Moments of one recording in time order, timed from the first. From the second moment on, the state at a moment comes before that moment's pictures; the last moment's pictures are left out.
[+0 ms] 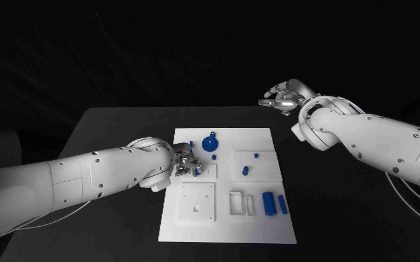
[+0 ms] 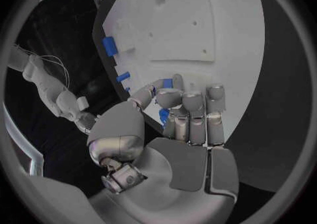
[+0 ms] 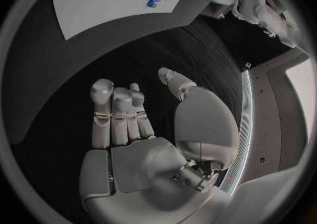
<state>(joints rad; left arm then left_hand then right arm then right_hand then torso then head) 1.28 -0.64 -0.23 1.33 -0.97 -0.08 -0.41 0.78 0.04 0.66 -0.27 0.50 1.09 0.09 0.41 0.78 1.46 -0.09 1.06 0.64 1.21 -0.15 1.35 0.63 0.02 0.92 -0.13 1.04 1.31 1.32 -0.69 0.01 1.26 -1.05 -0.48 -0.25 1.02 -0.28 0.54 -0.02 0.29 0.83 0.14 0.26 0.42 1.03 0.05 1.18 1.11 1.25 -0.07 1.21 0.98 0.16 1.22 -0.07 0.97 1.31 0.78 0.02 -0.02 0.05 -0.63</state>
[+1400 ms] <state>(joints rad) 1.30 -0.60 -0.23 1.29 -0.95 0.00 -0.44 0.76 0.04 0.64 -0.21 0.35 1.09 0.09 0.43 0.77 1.46 -0.09 1.08 0.62 1.21 -0.15 1.36 0.61 0.02 0.92 -0.13 1.03 1.31 1.32 -0.68 0.01 1.26 -1.05 -0.47 -0.25 1.03 -0.28 0.54 -0.02 0.29 0.83 0.15 0.26 0.42 1.03 0.04 1.18 1.11 1.25 -0.07 1.21 0.98 0.16 1.22 -0.07 0.97 1.31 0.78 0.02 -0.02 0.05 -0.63</state>
